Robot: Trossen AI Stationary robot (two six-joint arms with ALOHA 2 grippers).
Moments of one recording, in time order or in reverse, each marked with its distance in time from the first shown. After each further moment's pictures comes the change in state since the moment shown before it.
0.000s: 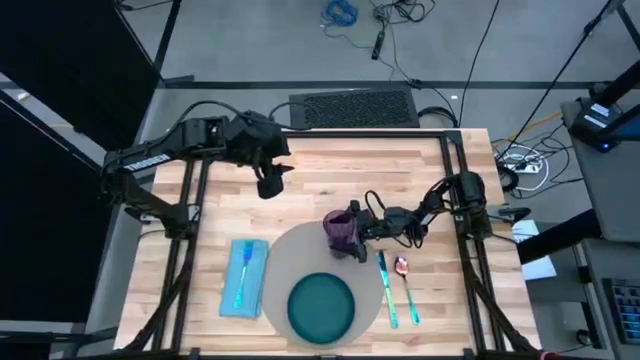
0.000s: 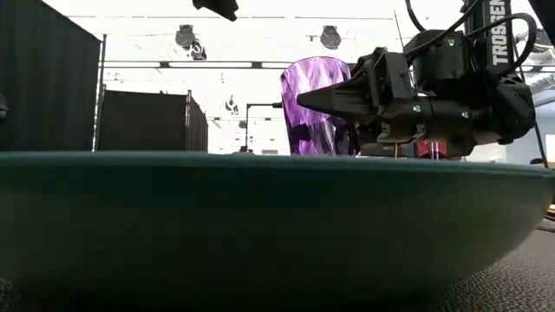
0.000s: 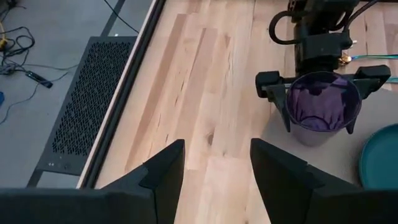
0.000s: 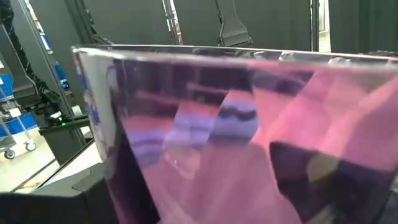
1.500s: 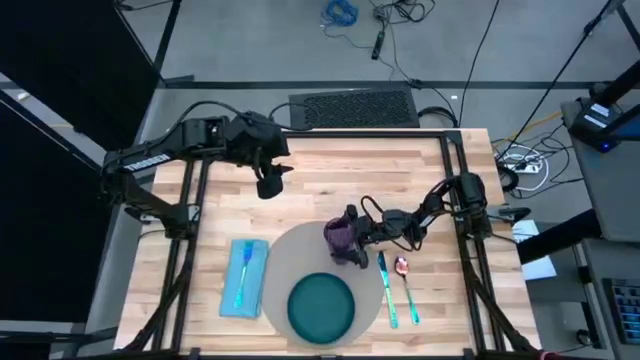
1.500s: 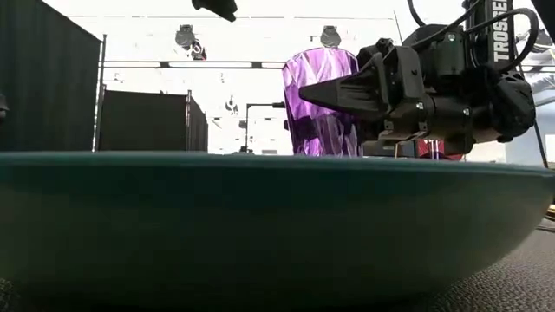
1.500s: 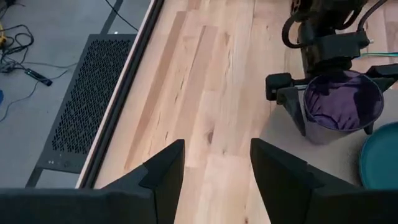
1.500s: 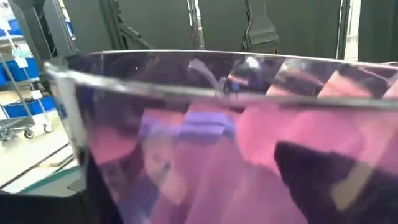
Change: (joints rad) left arm 0.000 0.000 0.000 -0.008 0.000 -0.002; right arm 0.020 0.000 0.024 -0.026 -0.047 -0.112
